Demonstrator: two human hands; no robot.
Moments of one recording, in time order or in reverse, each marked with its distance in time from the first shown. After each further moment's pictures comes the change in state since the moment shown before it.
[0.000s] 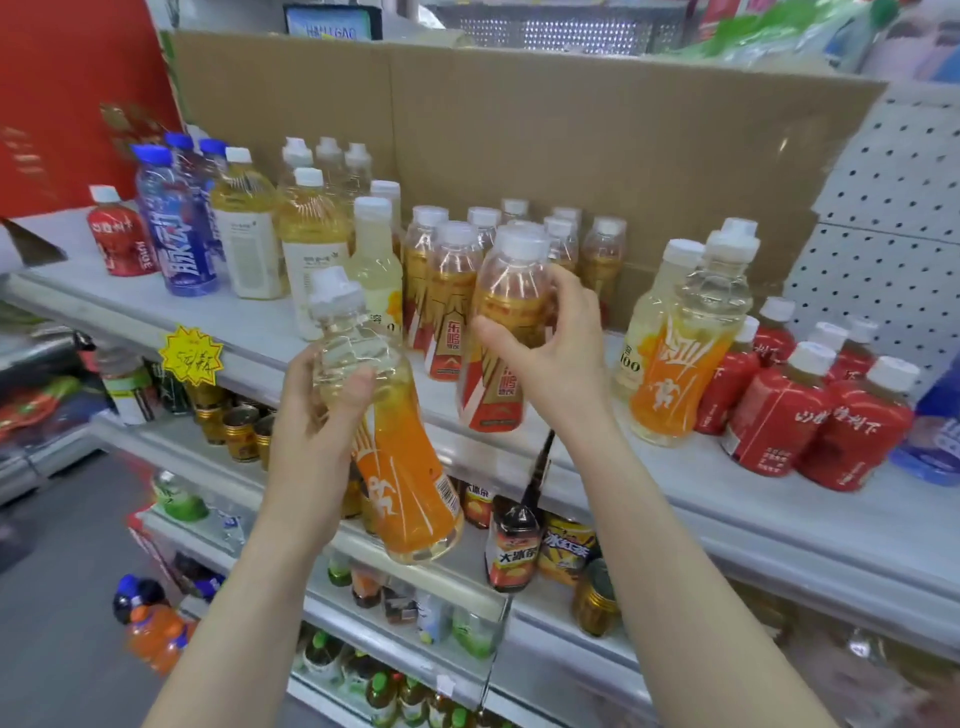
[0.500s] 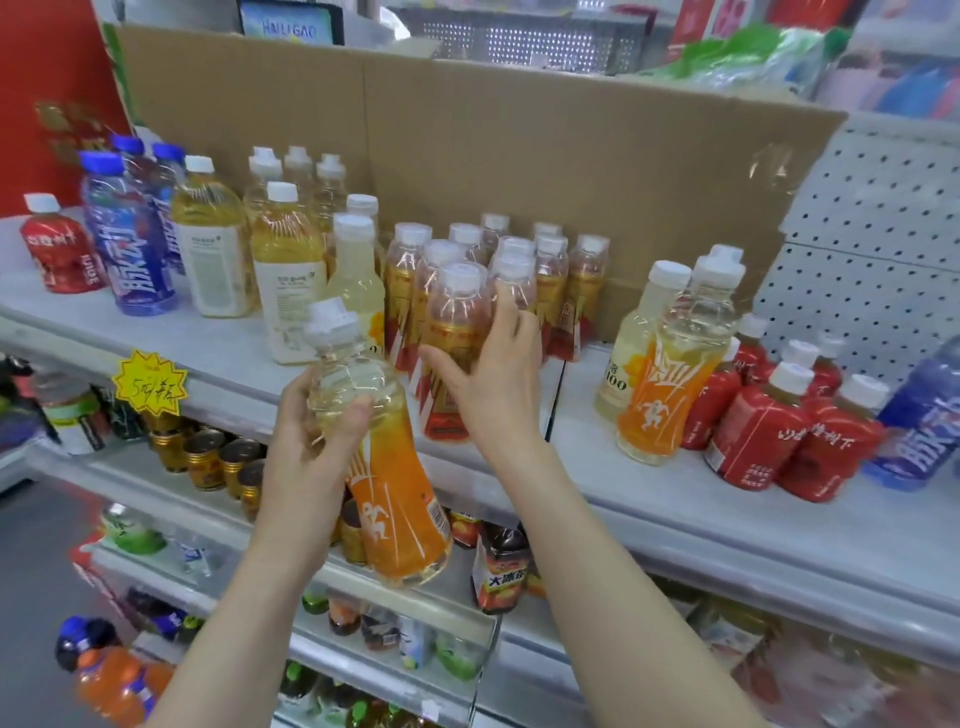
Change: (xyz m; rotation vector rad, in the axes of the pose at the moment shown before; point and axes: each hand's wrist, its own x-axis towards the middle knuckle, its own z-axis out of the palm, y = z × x) left_hand 0.027 -0.016 -0.007 0.024 -0.050 -0.036; right_hand 0.017 0.006 0.059 -0.330 0.071 -0.010
